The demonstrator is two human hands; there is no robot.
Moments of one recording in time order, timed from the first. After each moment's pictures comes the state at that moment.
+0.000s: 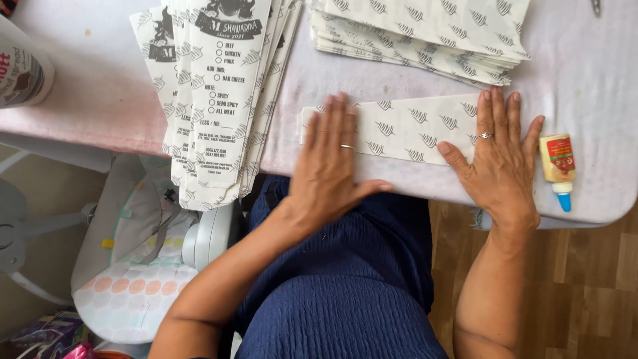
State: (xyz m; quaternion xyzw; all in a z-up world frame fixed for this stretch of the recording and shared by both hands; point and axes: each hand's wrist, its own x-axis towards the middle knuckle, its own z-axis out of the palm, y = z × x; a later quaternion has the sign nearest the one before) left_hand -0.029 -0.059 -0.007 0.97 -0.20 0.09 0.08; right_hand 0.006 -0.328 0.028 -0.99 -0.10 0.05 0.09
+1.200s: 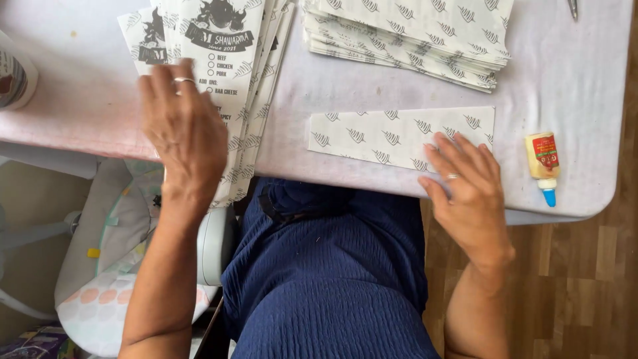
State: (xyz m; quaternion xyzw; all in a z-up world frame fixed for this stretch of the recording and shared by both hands) left_hand 0.017 0.092 -0.009 0.94 0.03 0.33 -0.03; right_hand -0.046 -0.308 0.031 -0.95 -0.25 -0.15 0.12
